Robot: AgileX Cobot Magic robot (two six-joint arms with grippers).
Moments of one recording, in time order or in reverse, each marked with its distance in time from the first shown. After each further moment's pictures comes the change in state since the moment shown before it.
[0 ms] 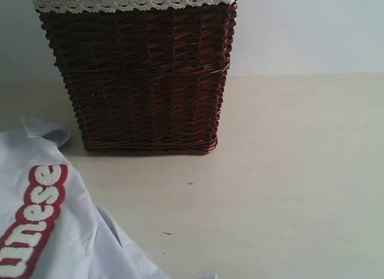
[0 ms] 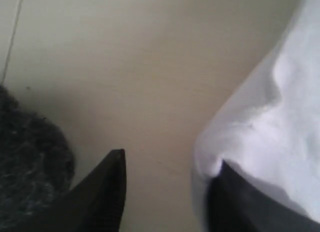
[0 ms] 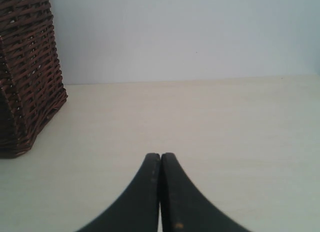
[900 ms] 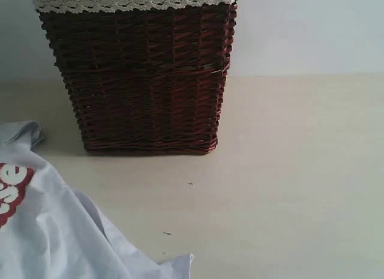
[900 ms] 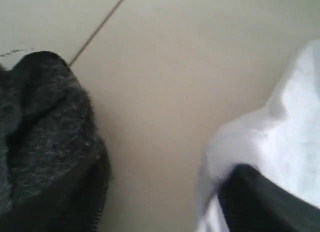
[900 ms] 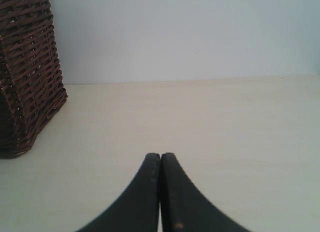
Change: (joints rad) left arm 0.207 0.004 -0.149 -0.332 0.015 0.126; right arm 0.000 0.000 0.000 0.000 0.000 0.000
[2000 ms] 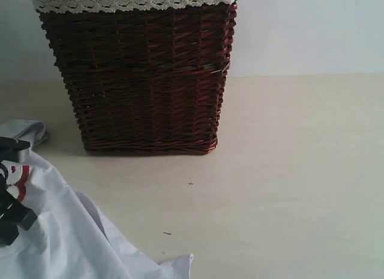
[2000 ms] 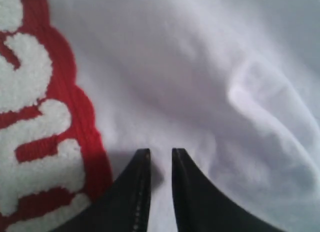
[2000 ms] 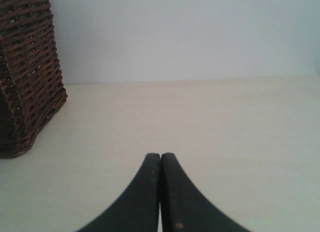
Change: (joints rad) left arm -0.588 -0.001 0.211 -0.387 0.317 0.572; right arm 0.000 0.000 0.000 0.000 0.000 -0.002
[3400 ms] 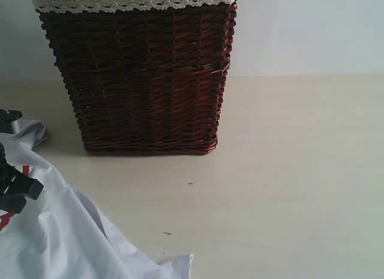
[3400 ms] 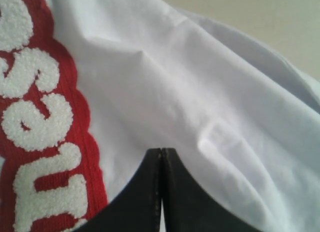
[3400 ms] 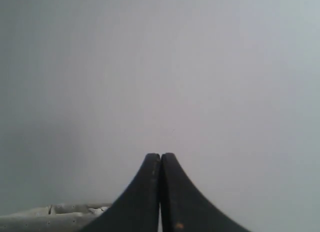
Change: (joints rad) left arm -0.002 -0.103 -0.010 -0.087 -0.080 -0.009; right arm 0.000 0.072 -0.286 -0.581 -0.586 0.771
